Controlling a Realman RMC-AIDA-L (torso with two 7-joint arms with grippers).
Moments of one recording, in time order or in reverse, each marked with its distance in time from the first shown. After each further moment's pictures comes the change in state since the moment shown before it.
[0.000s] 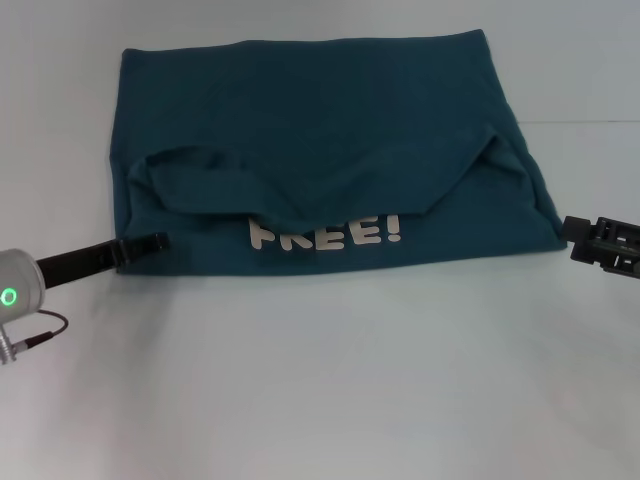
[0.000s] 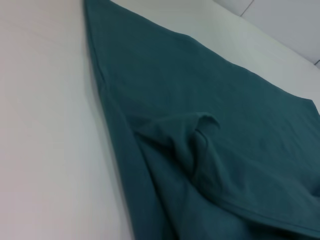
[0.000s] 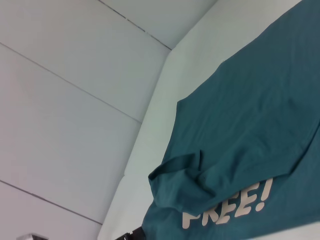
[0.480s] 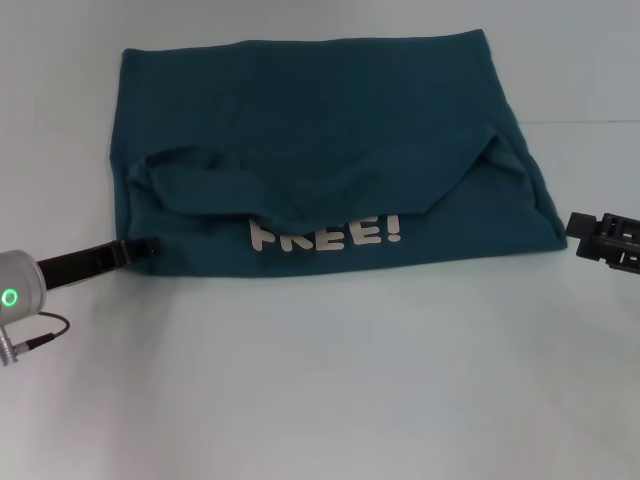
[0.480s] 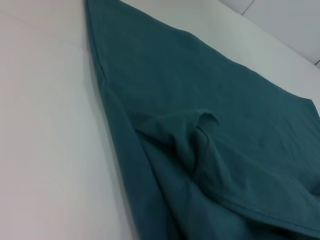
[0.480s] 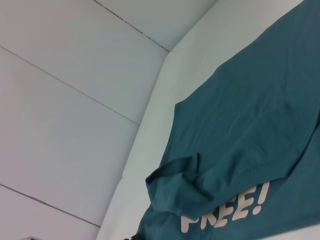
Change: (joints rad) left arm 0.000 0.000 0.000 0.000 0.007 0.007 -0.022; right arm 0.002 -0.009 0.005 0.000 -0.001 0.000 0.007
